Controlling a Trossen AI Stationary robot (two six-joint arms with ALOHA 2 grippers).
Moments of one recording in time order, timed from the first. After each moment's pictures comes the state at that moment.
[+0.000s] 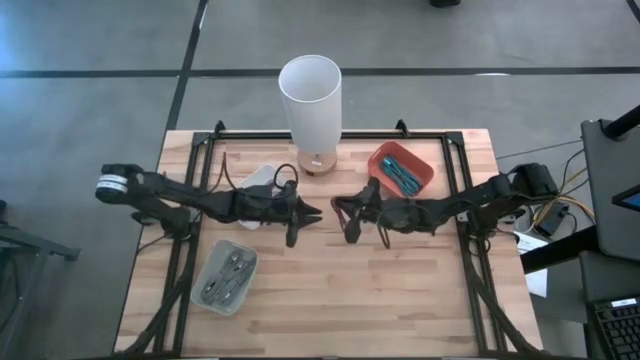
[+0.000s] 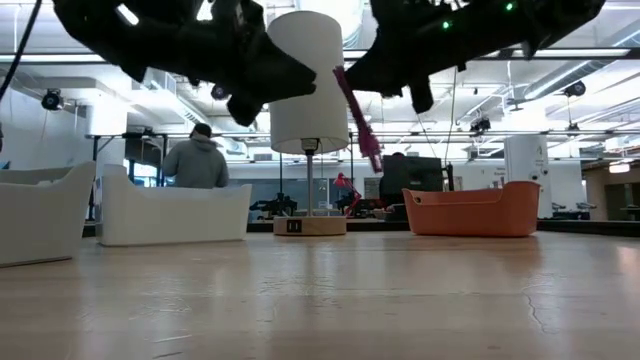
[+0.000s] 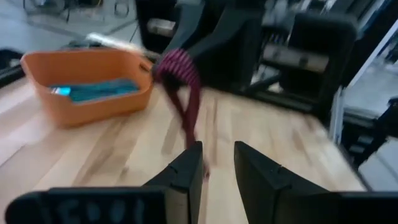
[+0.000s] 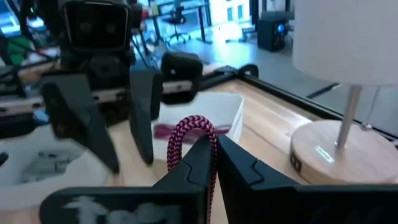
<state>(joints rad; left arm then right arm) -0.02 1.38 0.64 0.57 -0.03 -0.27 0.13 1.51 0.71 0.60 0.54 0.31</state>
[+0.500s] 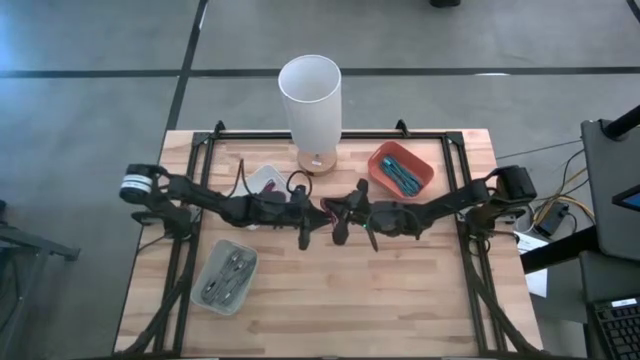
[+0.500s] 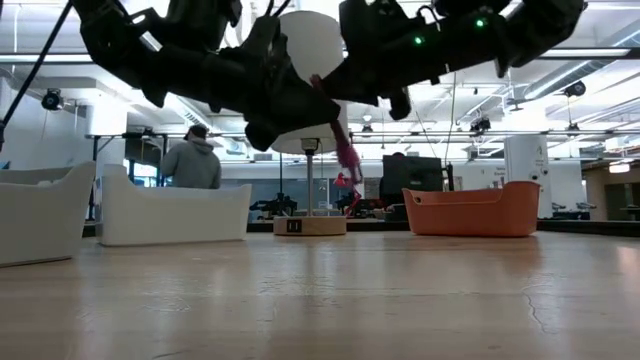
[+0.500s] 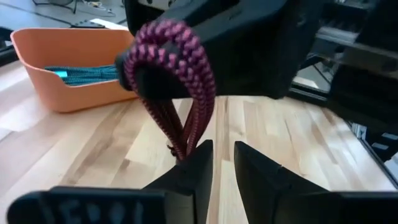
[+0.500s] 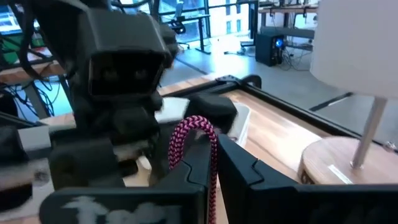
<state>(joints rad) -0.02 1.58 0.68 0.71 -0.06 -0.28 0.13 1.68 0.78 0.76 0.55 0.23</state>
